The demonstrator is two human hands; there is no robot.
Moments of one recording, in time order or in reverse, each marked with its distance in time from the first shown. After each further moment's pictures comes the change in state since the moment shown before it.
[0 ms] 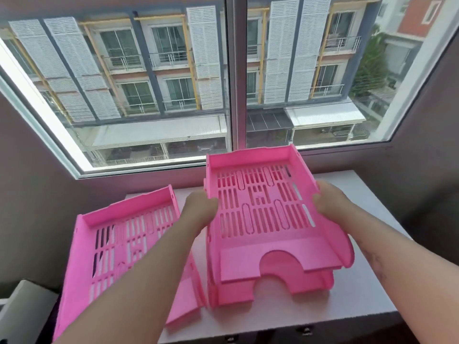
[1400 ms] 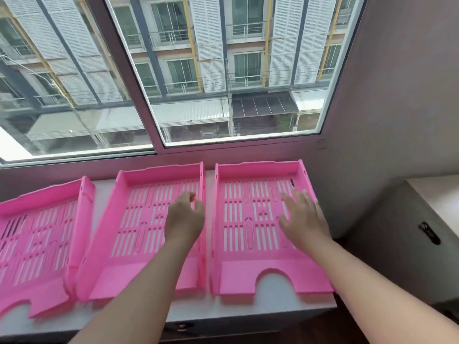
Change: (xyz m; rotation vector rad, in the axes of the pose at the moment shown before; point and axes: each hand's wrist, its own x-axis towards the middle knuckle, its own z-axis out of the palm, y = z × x) left_hand -0.060 0.098 0.220 0.151 0.287 0.131; right_hand 0.042 0.210 -0.085 -0.398 -0.017 -0.264
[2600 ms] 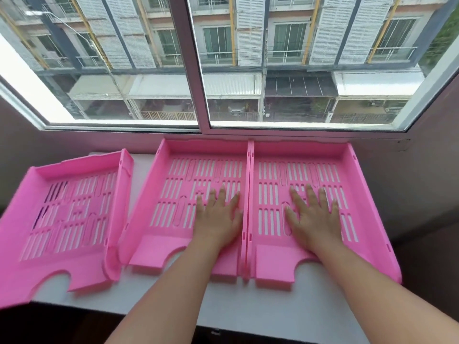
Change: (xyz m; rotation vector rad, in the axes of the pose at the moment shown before) left_hand 0.038 -0.075 0.015 0.630 -0.381 0.153; right_hand 0.061 -0.064 0.074 -0.141 -0.133 -0.050
